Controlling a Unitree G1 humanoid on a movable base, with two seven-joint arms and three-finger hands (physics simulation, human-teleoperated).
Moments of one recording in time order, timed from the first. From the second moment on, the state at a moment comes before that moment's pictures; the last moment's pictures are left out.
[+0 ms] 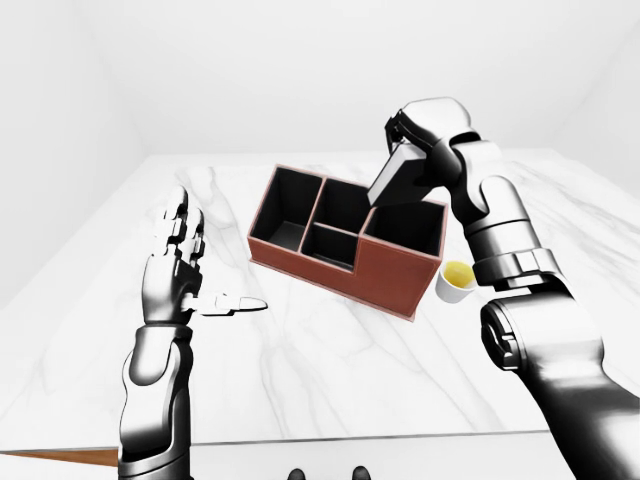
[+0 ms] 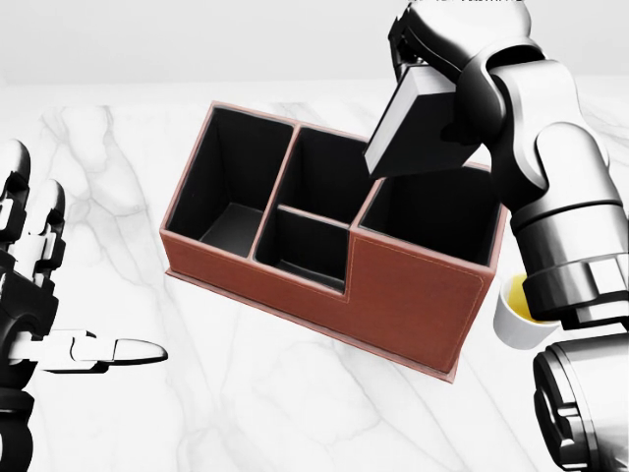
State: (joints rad) left arm -0.07 0.12 0.23 -0.36 -0.12 0.09 -0.17; right arm -1.20 -0.34 0.02 0.78 -1.24 -0.09 0.23
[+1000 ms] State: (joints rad) left arm -0.07 0.12 0.23 -0.36 -0.12 0.09 -0.16; right arm -1.19 -0.34 0.05 0.96 -1.39 -0.09 0.13
